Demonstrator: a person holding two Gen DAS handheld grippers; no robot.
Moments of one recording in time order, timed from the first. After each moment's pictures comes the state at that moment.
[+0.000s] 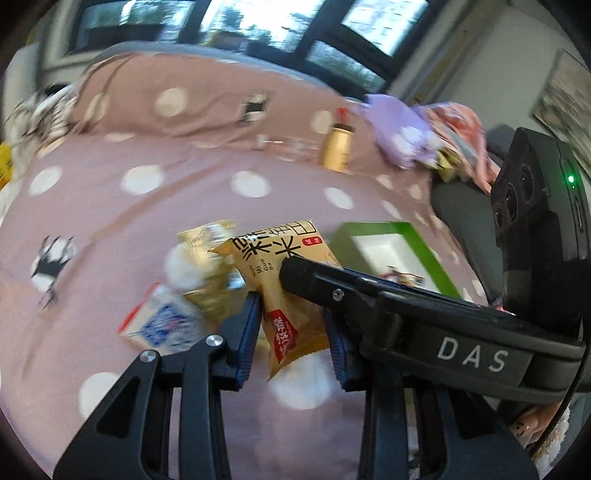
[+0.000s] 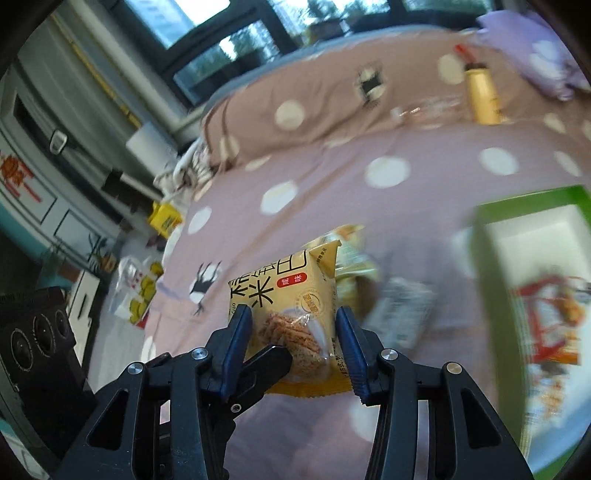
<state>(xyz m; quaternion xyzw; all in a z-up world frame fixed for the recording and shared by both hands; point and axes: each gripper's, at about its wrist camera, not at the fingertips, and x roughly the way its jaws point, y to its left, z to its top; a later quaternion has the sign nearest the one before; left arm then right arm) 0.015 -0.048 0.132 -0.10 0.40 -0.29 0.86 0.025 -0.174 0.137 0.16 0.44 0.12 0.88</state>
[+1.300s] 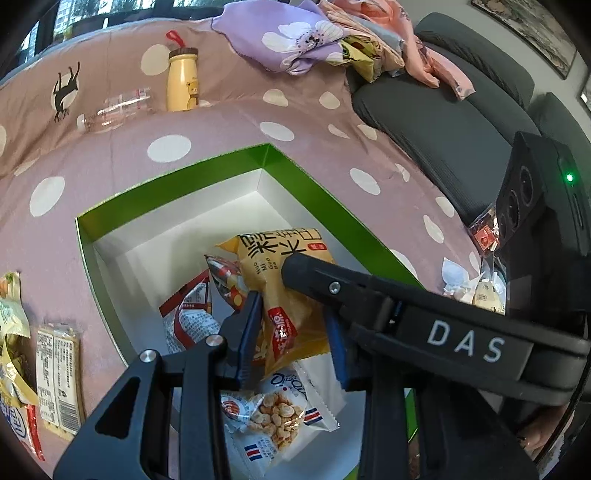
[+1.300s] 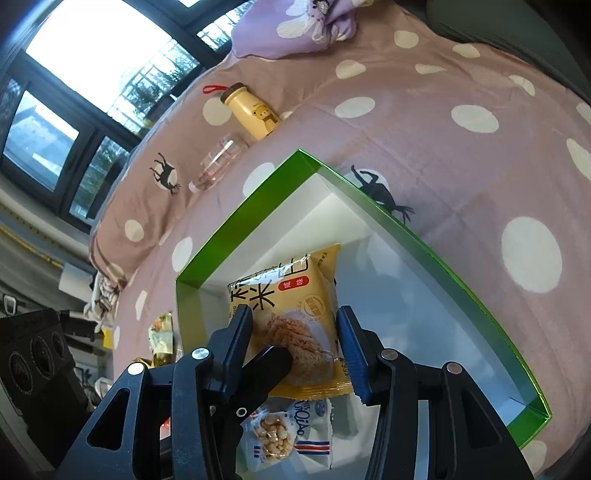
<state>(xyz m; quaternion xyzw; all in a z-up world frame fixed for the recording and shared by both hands) 0.025 -0.294 0.093 0.02 0.46 -0.40 0.79 -0.016 -0.416 0.085 0.35 0.41 -0.06 0.84</state>
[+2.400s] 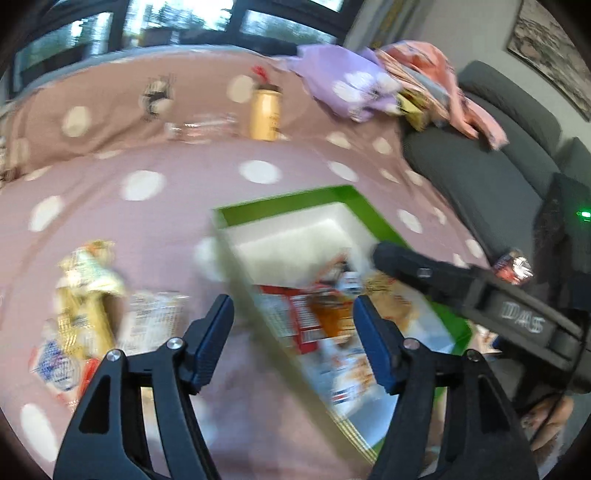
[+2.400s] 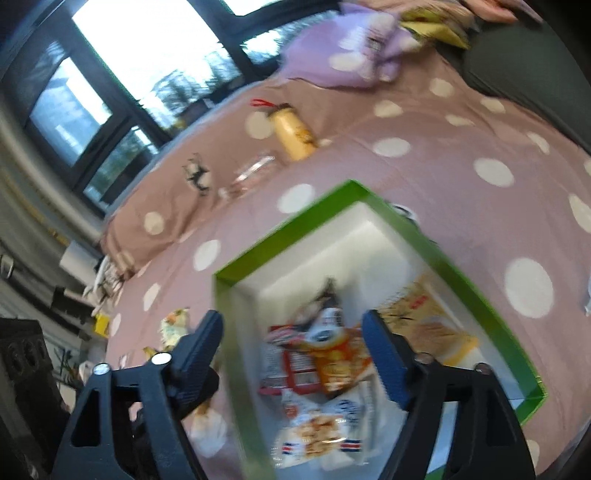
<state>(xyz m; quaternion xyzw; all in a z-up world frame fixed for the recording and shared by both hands) 0.017 -0.192 0.123 -0.02 0.42 -0.30 0.86 -0.025 -0.357 0.127 0.25 0.36 -0.03 0.90</state>
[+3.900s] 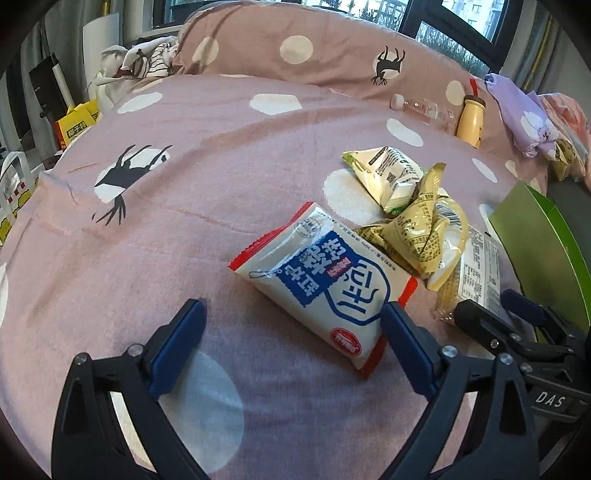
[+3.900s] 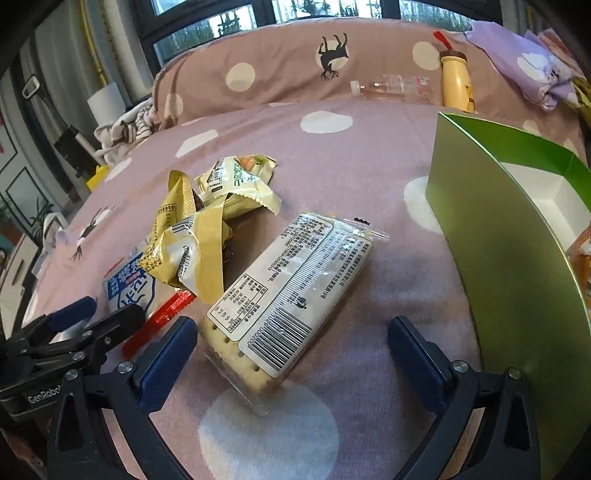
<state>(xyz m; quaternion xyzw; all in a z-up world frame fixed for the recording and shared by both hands) 0.037 0.013 0.010 -0.06 0.44 -0.07 0.89 0.033 -0.180 0.018 0.05 0.44 0.06 0.90</state>
